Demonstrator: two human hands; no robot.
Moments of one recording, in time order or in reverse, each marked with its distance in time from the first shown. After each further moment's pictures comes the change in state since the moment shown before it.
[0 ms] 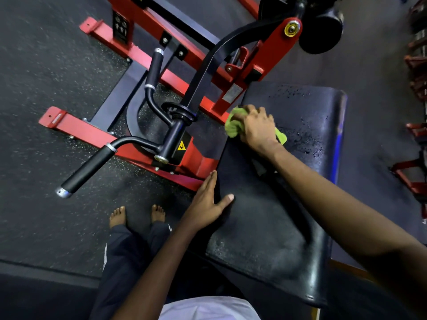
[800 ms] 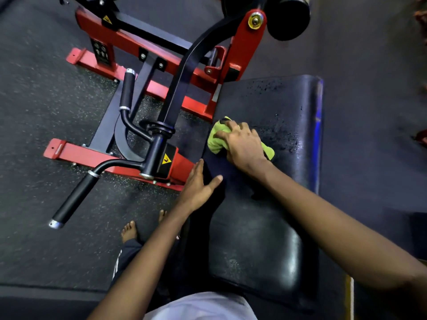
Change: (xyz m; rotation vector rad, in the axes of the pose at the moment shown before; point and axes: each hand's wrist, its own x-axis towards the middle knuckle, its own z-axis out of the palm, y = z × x) left_hand 0.065 0.049 0.000 0.110 0.033 -0.118; right_hand -0.048 0.032 0.008 0.172 0.066 -0.050
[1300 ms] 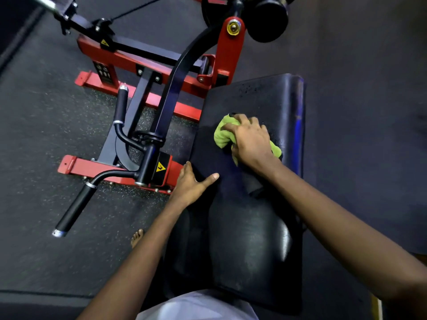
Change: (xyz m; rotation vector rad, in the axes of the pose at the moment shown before) left_hand 0.015 0.022 0.011 0.094 0.050 -0.139; right_hand -0.020 0.059 -0.023 0.144 0.099 0.129
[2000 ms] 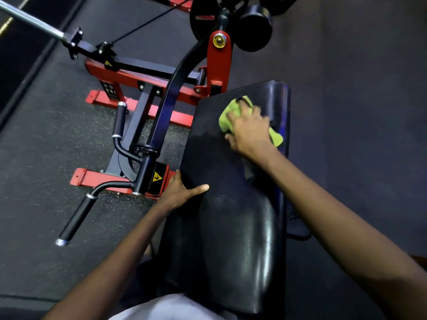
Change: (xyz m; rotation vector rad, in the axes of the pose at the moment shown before) left_hand 0.012 -0.004 -0.005 -0.078 -0.045 0.029; right_hand 0.019 0.041 -0.030 -0.157 0.004 0.090
